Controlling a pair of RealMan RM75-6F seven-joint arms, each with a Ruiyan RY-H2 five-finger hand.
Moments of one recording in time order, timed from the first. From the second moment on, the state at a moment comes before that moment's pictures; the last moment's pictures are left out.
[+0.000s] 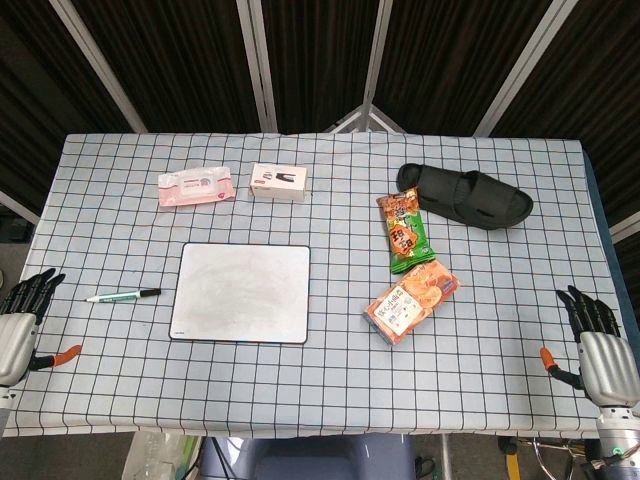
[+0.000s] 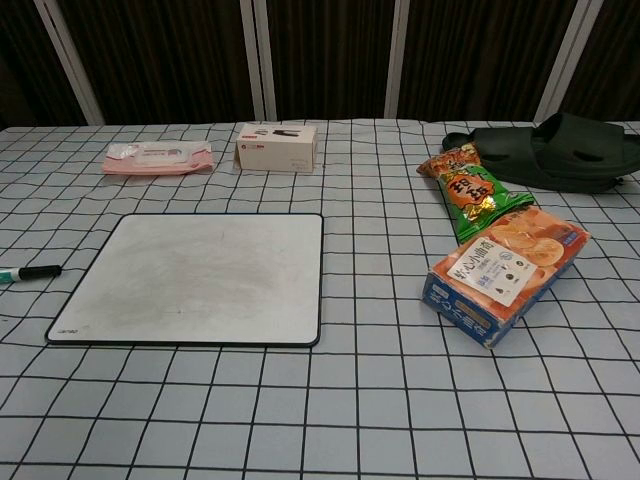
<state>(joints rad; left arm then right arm) -0.13 -1.12 -0.04 -1.61 1.45 1.39 -0.07 0.07 -1.08 0.07 -1.69 -1.42 1.41 0.05</state>
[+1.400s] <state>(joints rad) -0.51 -1.50 -0.20 -1.29 0.77 0.99 0.48 0.07 -1.08 0.07 -1.69 -1.41 1.41 0.08</state>
